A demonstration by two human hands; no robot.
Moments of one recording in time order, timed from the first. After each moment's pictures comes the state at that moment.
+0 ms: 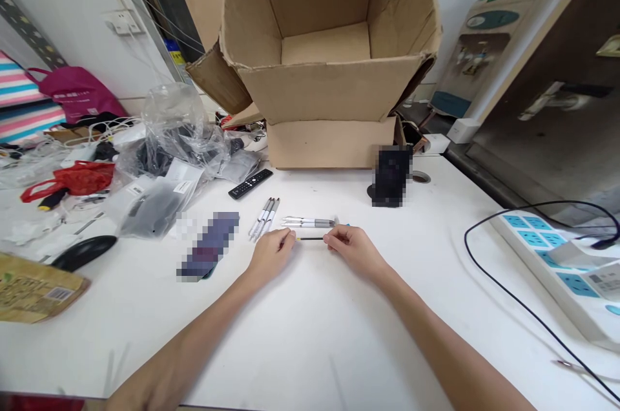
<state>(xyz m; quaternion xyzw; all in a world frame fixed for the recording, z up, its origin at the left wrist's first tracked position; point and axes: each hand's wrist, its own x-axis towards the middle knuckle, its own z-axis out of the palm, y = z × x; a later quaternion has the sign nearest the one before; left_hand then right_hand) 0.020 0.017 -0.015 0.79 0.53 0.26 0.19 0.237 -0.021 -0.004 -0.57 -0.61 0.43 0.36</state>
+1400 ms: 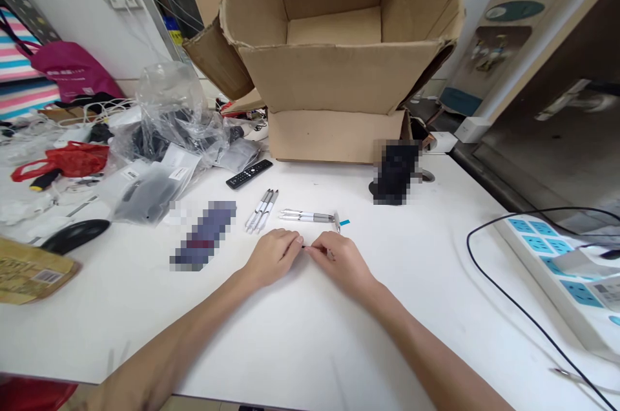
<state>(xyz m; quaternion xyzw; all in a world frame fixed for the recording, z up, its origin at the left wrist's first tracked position) 0.025 0.000 -0.006 0.87 0.44 0.19 0.15 0.214 -0.039 -0.003 -0.53 -0.72 0.28 0.35</state>
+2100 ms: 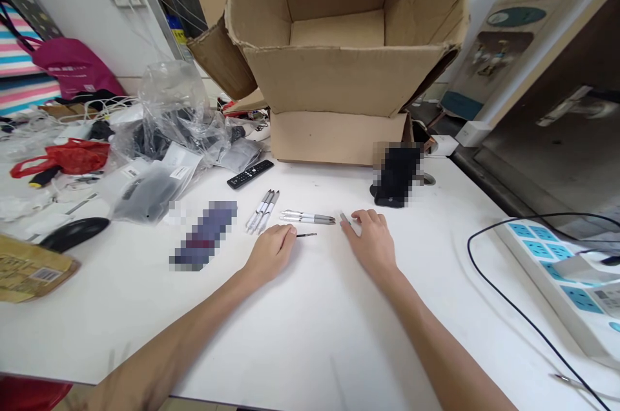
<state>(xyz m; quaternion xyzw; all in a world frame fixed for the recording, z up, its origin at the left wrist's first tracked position) 0.026 0.002 -0.007 0.82 0.50 0.25 0.16 0.261 -0.009 -0.023 -0.72 -0.62 0.06 0.31</state>
